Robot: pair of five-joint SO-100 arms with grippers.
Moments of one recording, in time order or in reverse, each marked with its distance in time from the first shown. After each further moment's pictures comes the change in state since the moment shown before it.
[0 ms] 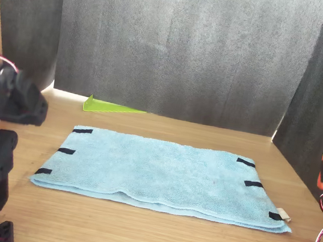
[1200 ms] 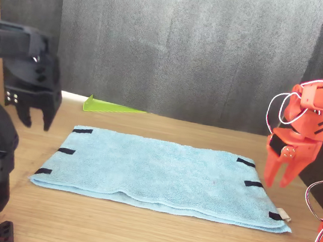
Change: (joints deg) arm 0 -3.0 -50.4 -31.0 5.0 3.3; arm 1 15.2 -89.8 -55.2 8.3 -5.3
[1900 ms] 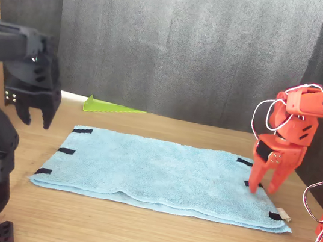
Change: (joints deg) arm 0 0.8 4.9 2.7 -0.3 1.6; arm 1 3.2 -4.1 0.0 -3.3 0.4
